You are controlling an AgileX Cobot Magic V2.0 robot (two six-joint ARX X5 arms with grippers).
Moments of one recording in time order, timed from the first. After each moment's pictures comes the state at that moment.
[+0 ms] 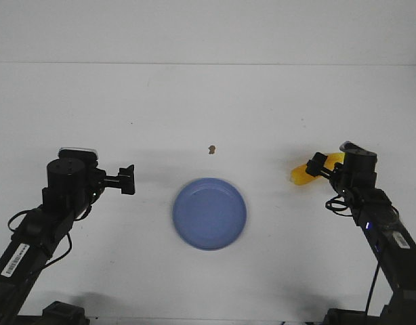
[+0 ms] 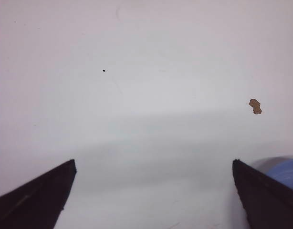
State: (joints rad) left arm -0.21 1.05 0.94 -0.33 0.02 -0.13; right arm -0.09 1.43 0.90 -0.24 -0.05 0.48
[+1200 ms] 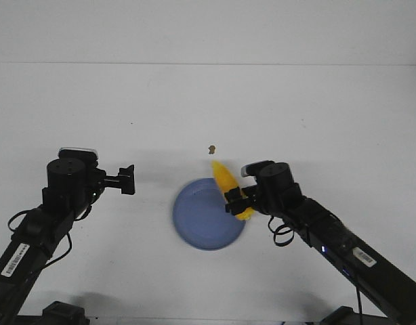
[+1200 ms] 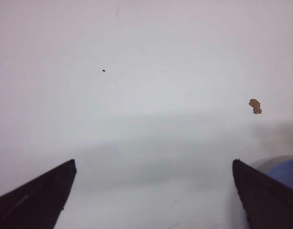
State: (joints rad) left arm -0.21 1.05 0.94 -0.33 0.02 -0.13; right arm 0.55 1.39 0.91 -0.30 -0.24 0.35
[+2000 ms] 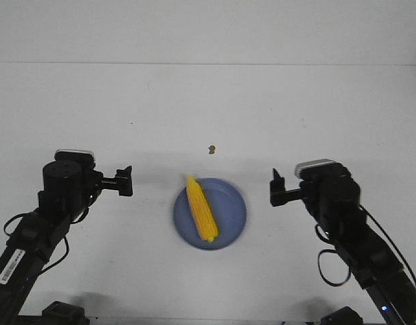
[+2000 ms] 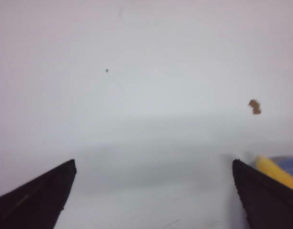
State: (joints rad) left arm -0.21 1.00 0.94 -0.35 0.02 -0.13; right arm 0.36 0.89 0.91 -0.44 0.13 0.12
